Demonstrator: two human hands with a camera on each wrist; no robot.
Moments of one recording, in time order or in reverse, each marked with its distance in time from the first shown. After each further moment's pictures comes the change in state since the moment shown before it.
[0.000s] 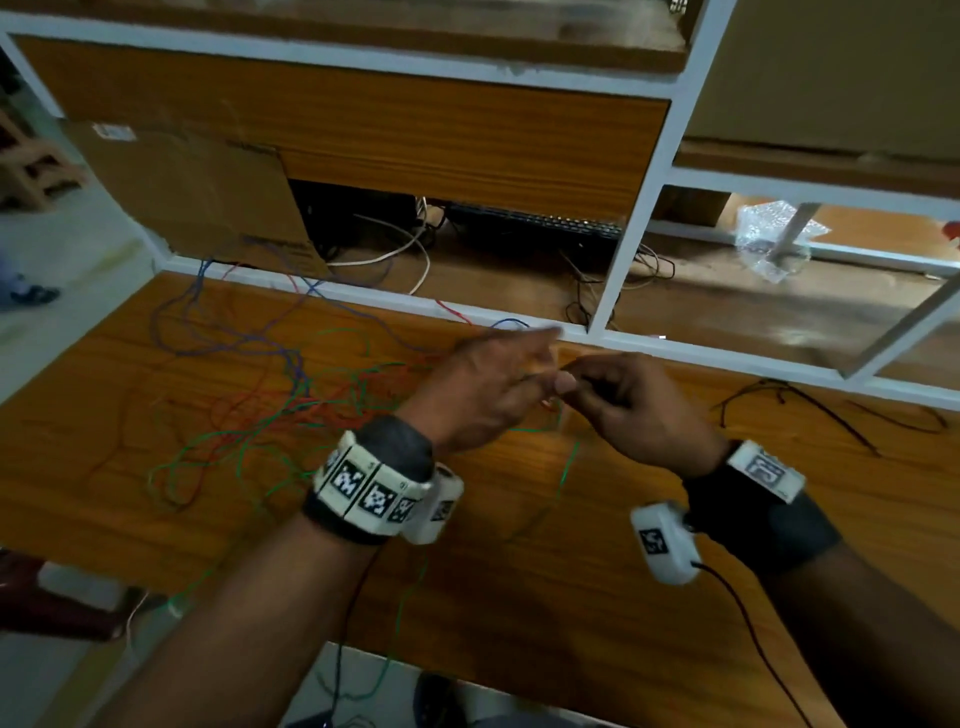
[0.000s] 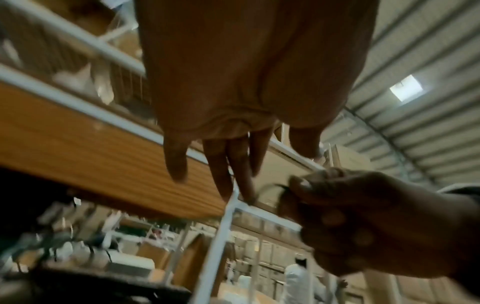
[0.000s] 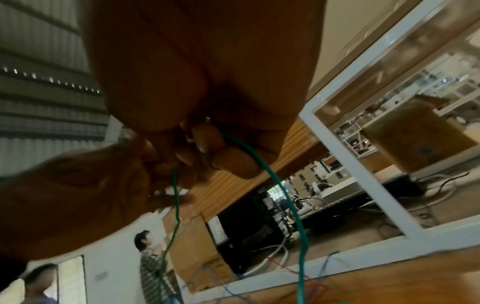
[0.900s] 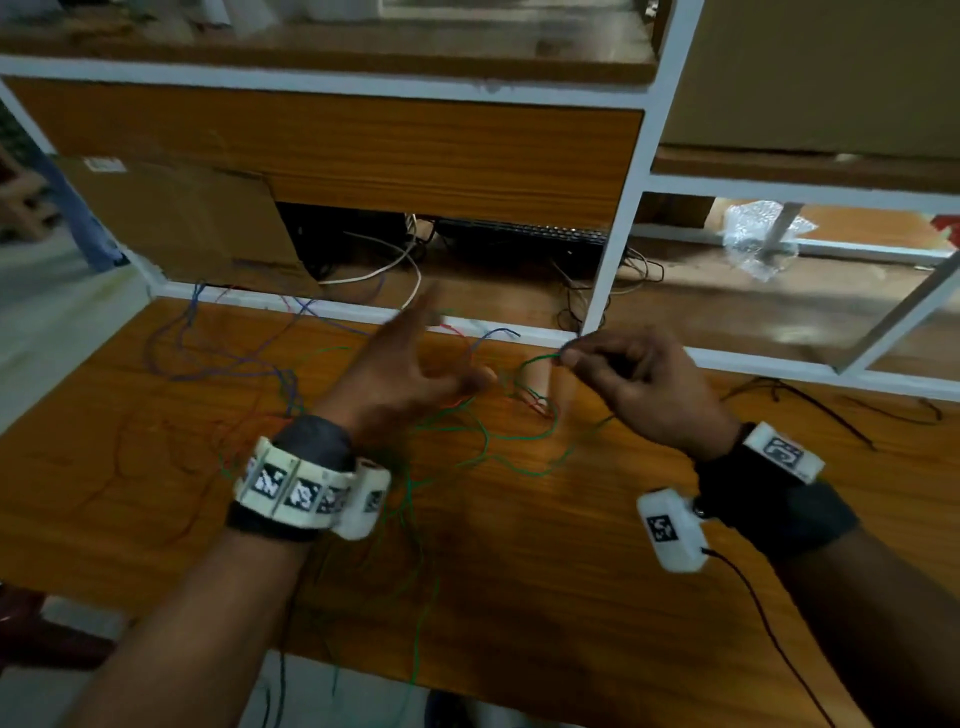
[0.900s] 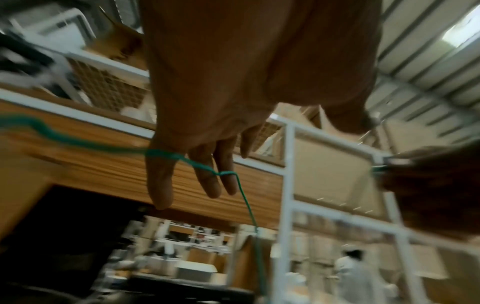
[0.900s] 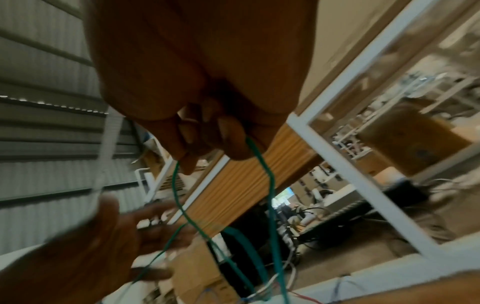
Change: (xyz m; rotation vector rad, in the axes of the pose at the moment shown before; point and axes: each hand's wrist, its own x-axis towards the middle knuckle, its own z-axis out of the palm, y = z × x) left_hand -0.017 -0.026 -0.042 -0.119 0.087 -0.351; right_hand 0.007 0.000 -0.023 0.058 0.193 0.014
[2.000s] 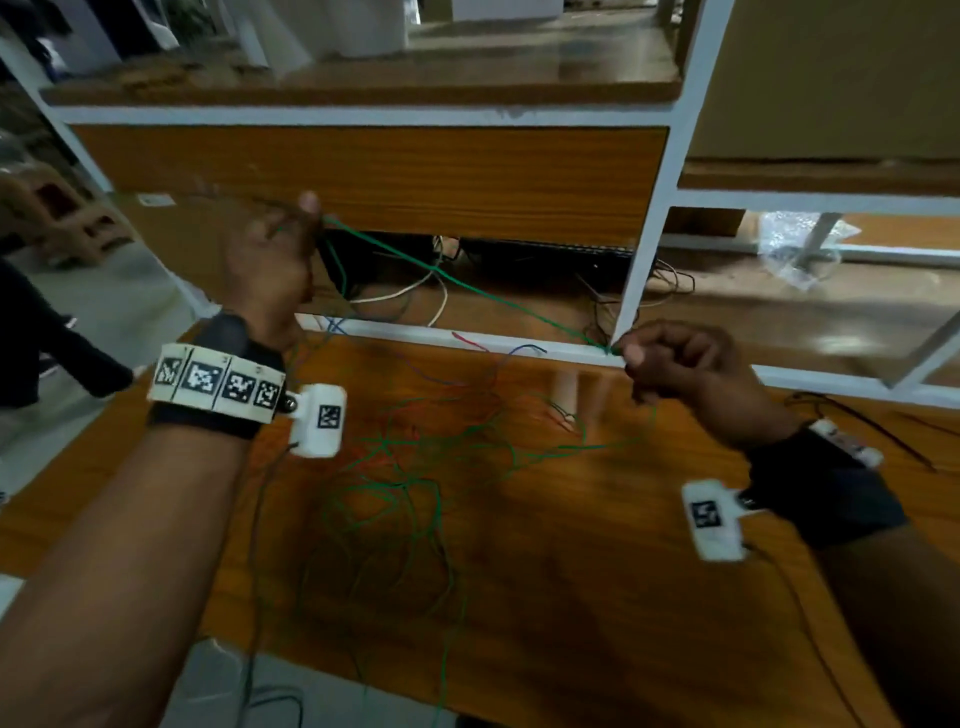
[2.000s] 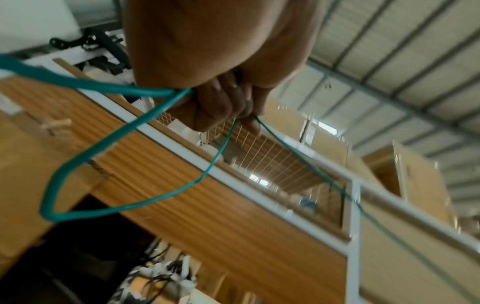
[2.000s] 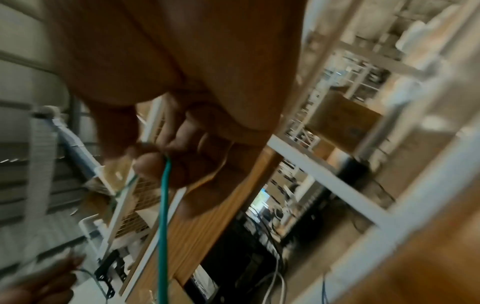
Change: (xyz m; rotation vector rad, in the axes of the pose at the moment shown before) left_hand 0.047 -0.029 -0.118 -0.512 0.678 -0.081; right_hand 0.015 0.028 -0.022 0.467 0.010 0.132
